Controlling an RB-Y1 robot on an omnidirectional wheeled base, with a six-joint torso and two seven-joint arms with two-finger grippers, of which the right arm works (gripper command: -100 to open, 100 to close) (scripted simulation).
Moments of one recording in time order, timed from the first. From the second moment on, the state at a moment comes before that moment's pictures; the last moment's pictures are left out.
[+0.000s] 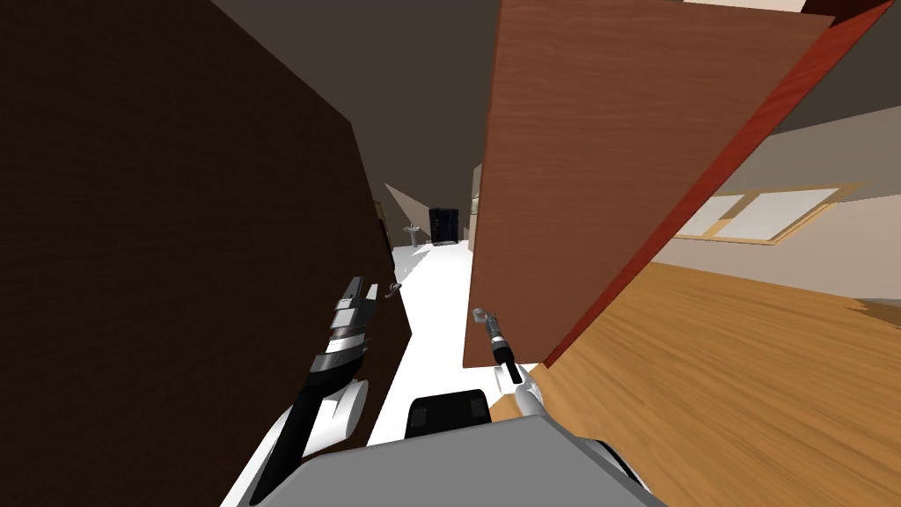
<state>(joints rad) -0.15 -0.06 -0.23 -0.63 0.15 -0.80 -0.11</state>
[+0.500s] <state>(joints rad) -0.16 -0.03 -0.28 -0.63 0.12 -0.79 -0.06</state>
